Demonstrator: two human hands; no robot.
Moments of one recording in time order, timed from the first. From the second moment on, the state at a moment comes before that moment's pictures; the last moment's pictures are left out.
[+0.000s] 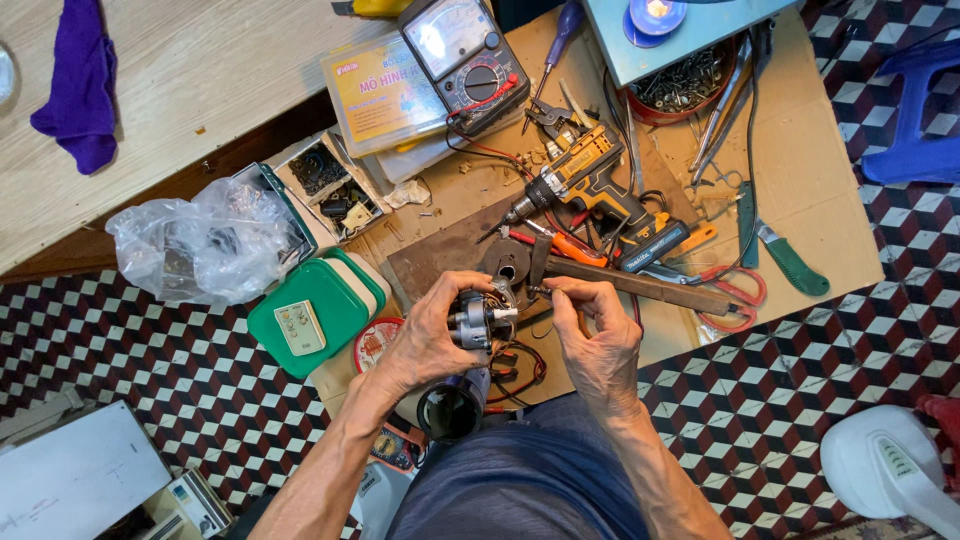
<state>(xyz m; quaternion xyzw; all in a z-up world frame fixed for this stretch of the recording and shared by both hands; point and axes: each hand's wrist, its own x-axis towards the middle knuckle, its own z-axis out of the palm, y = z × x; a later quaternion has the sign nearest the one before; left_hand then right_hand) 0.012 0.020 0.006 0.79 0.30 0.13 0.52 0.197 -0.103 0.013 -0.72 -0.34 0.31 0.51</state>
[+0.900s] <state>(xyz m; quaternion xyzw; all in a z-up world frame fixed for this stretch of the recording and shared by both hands) 0.008 0.045 0.007 0.79 0.28 0.05 0.54 0.201 -0.069 -0.064 -0.65 -0.58 0.34 0.36</state>
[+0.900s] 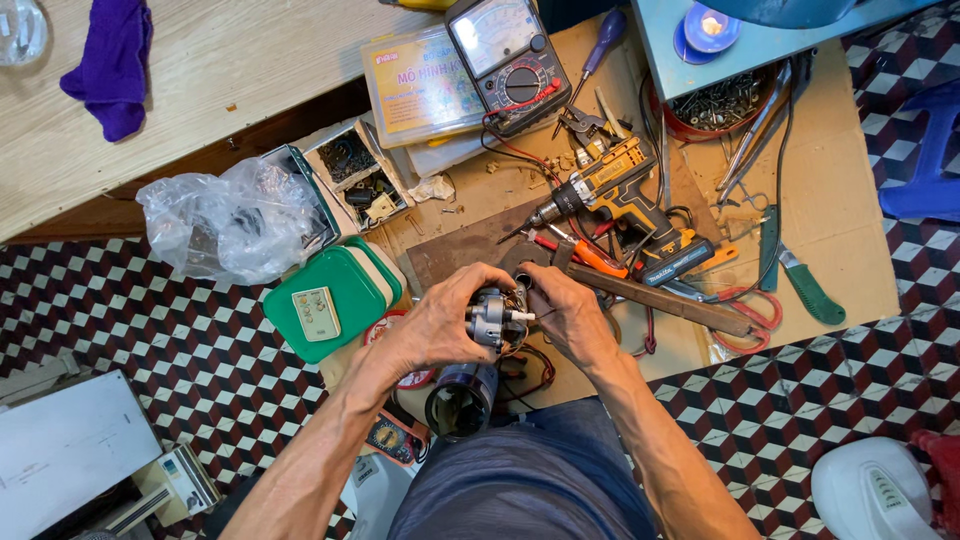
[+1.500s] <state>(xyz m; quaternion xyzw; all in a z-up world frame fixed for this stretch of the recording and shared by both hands) 0.014 0.044 -0.001 0.78 0.28 0.06 0.56 0.191 -0.071 0.042 -0.68 -0.56 0.21 0.42</state>
